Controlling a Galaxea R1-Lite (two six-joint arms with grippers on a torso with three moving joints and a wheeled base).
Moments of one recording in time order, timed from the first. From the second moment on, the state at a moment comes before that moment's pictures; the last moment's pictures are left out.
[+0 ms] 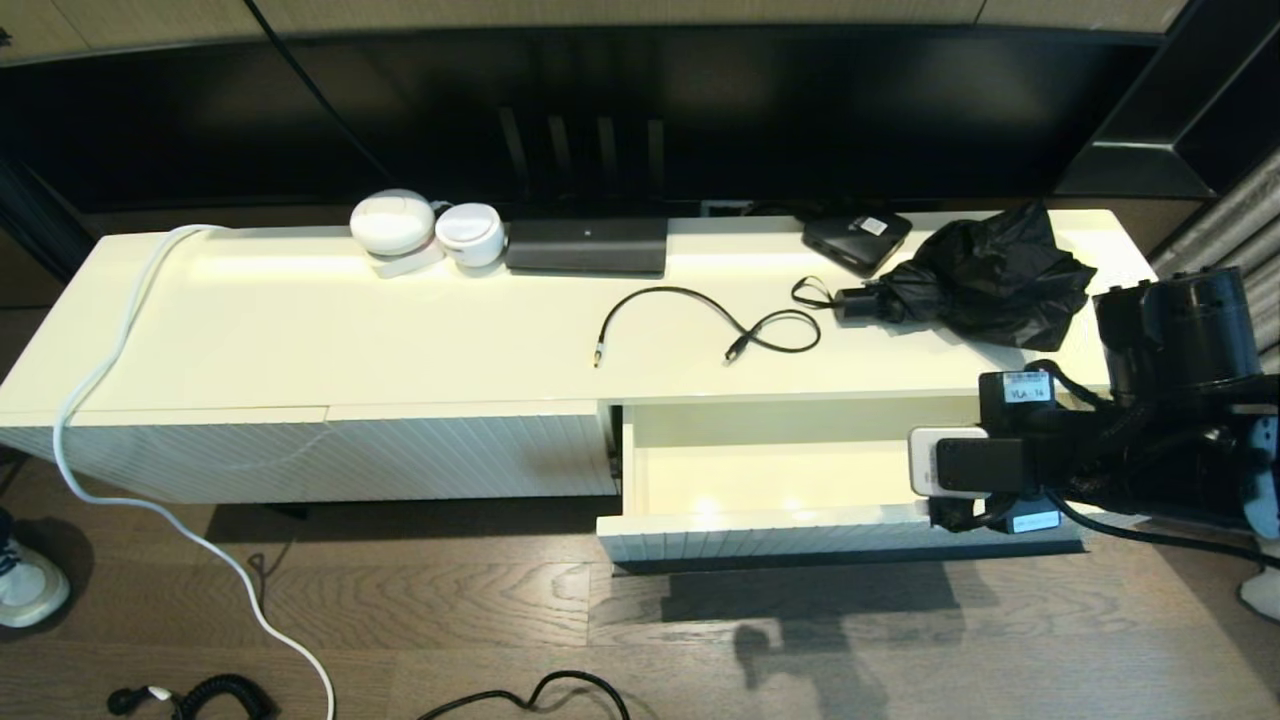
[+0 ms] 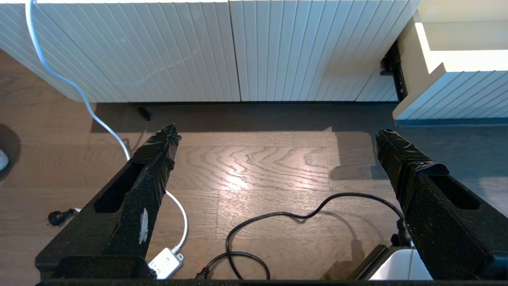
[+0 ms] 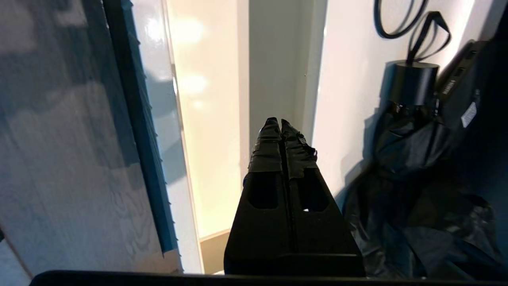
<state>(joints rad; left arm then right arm) 0.00 0.00 0.00 0.00 0.01 -0.01 0.36 1.54 -0.91 -0.11 -0.06 -1.36</state>
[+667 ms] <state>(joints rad) 0.00 0.00 0.00 0.00 0.01 -0.01 0.36 1.44 -0.88 -0.11 -0.14 -1.46</state>
